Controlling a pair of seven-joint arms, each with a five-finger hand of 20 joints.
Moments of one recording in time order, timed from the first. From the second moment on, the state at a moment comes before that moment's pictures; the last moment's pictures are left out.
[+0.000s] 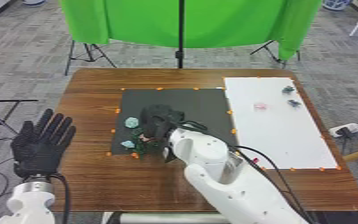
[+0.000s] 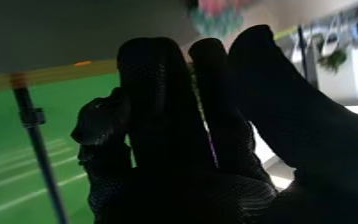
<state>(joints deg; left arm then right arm) 126.3 -61.8 -97.2 -119.7 6.6 11.3 23.0 -73.2 -75.2 44.4 -101.5 -139.4 -17.8 17.8</state>
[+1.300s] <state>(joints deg) 127.9 -63.2 -97.6 -120.8 8.2 11.9 22.9 -73.1 -60.7 64.7 -90.4 -137.5 -19.1 35.6</state>
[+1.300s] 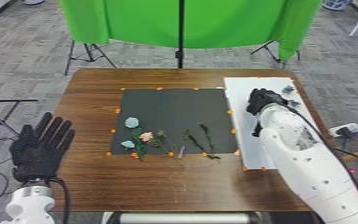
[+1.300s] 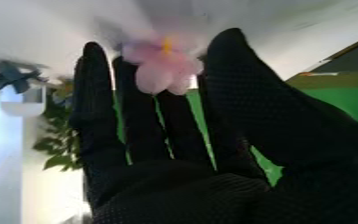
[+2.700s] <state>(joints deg) 127.0 -63.1 -96.8 -120.7 7.1 13.1 21.1 -74.5 -61.5 46.8 -107.0 -140.1 -11.7 19.9</state>
